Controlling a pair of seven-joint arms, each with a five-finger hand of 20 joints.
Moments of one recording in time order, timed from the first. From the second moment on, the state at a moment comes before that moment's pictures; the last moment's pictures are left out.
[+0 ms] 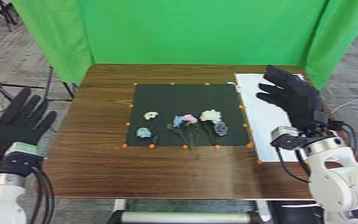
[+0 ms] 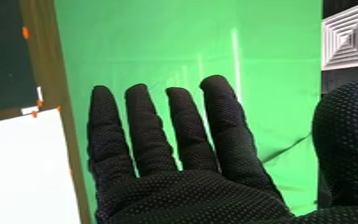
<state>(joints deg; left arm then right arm) 132.4 -53.9 -107.6 -124.4 12.2 12.1 20.5 -107.9 -66.6 96.9 -117.8 -60.6 -4.7 0.7</state>
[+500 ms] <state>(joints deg) 133.7 -53.5 -108.4 -125.4 8.9 13.8 23.8 -107.9 -66.8 97.1 -118.4 -60.4 -5.5 0.7</state>
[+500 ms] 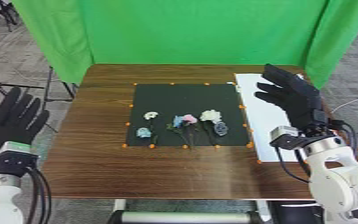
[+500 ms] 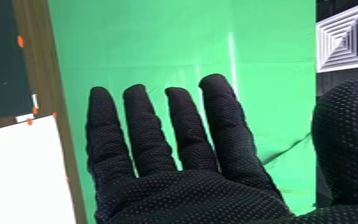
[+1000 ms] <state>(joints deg) 135.1 -53.9 -109.2 -125.9 9.0 13.8 23.7 -108.2 -66.8 97.3 -119.0 -60.2 -8.2 1.6</state>
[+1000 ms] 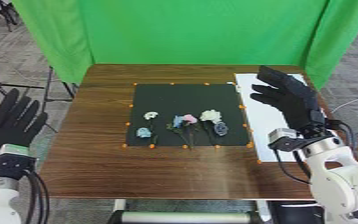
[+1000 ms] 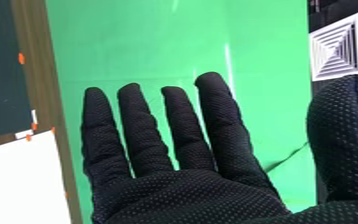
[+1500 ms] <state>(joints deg) 134.1 -53.8 -108.1 -125.9 9.0 13.7 23.7 -108.3 -66.8 98.1 -119.2 -60.2 -8.8 1.5</state>
